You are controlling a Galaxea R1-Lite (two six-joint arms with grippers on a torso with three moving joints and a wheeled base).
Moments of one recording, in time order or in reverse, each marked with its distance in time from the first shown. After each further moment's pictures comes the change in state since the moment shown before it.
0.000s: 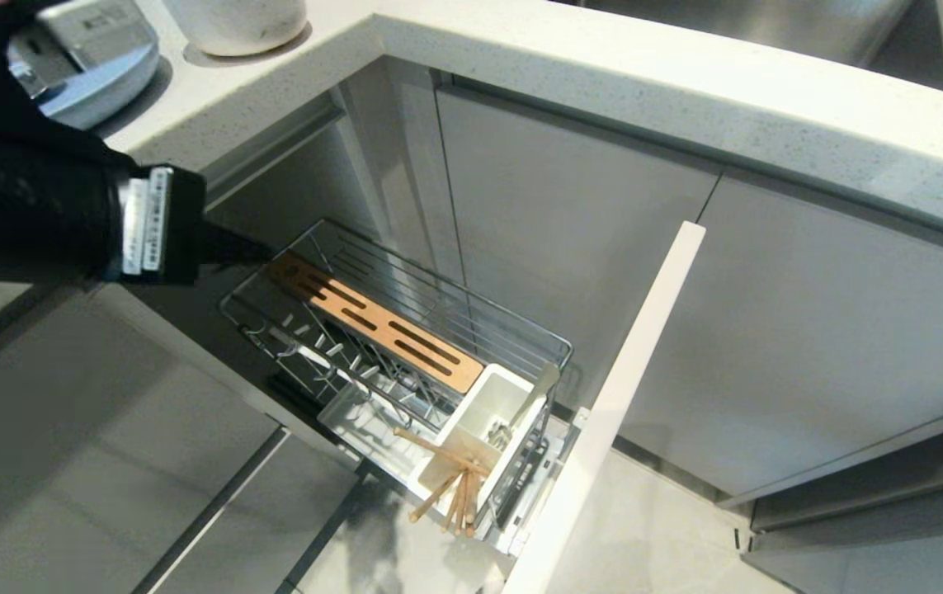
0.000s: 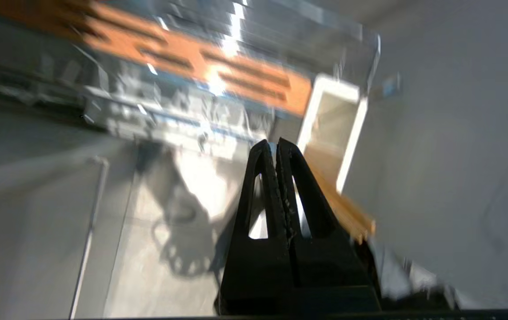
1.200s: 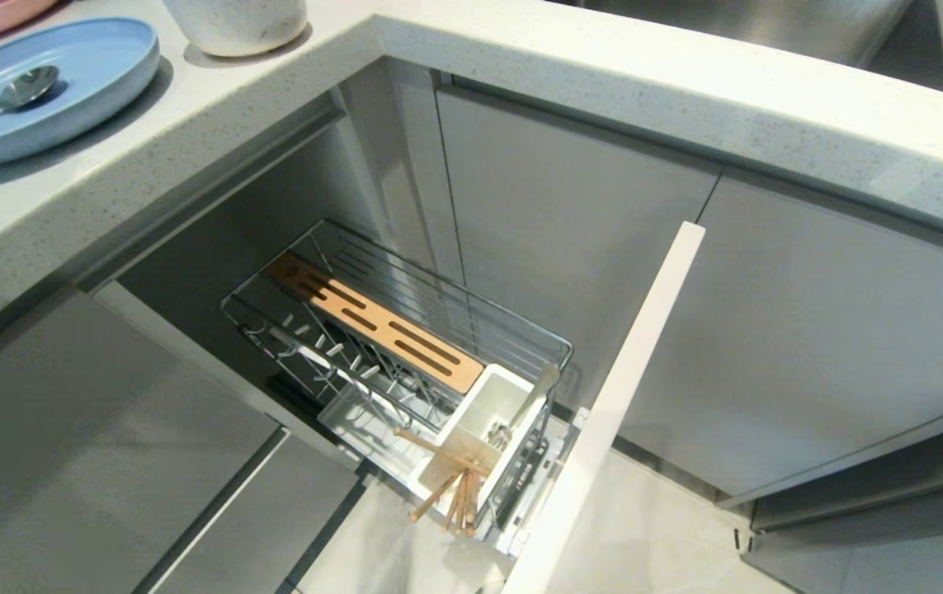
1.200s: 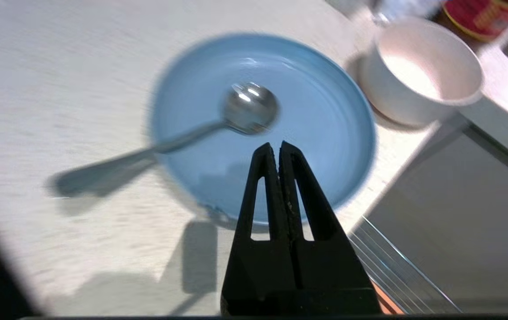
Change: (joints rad) left arm 0.711 -0.251 -0.037 -0.294 -0.127 0.010; right arm 0.000 0.000 0.000 0.000 0.000 0.000
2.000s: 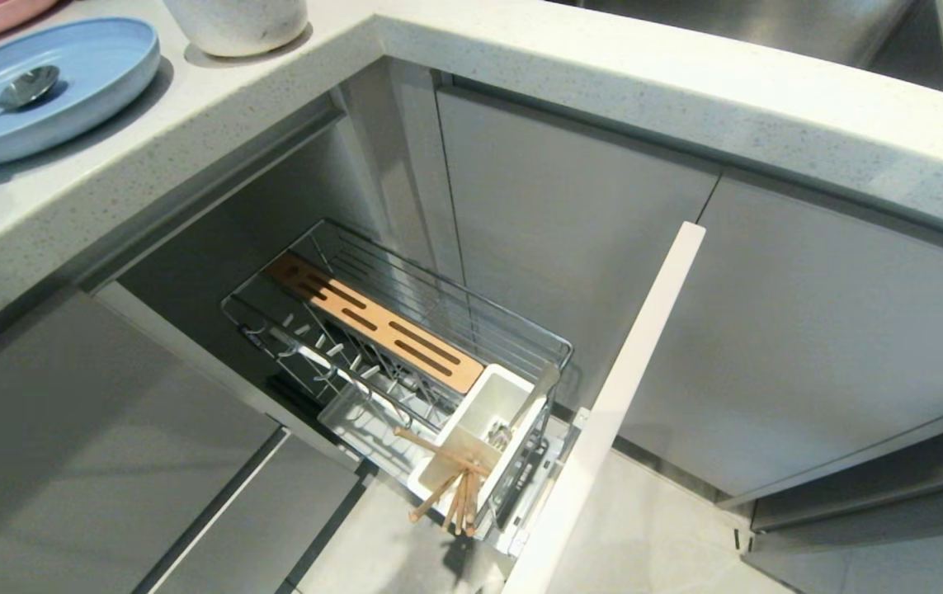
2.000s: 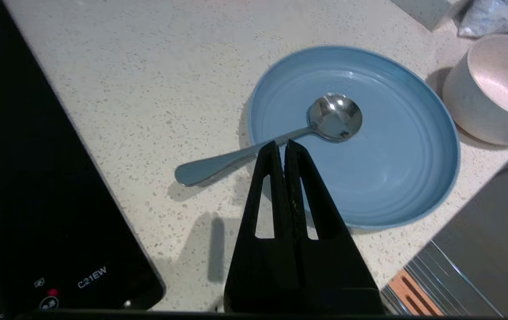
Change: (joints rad) left arm 0.542 0.046 -0.117 0.136 -0.434 0.002; right arm 0.000 0.000 0.000 0.000 0.000 0.000
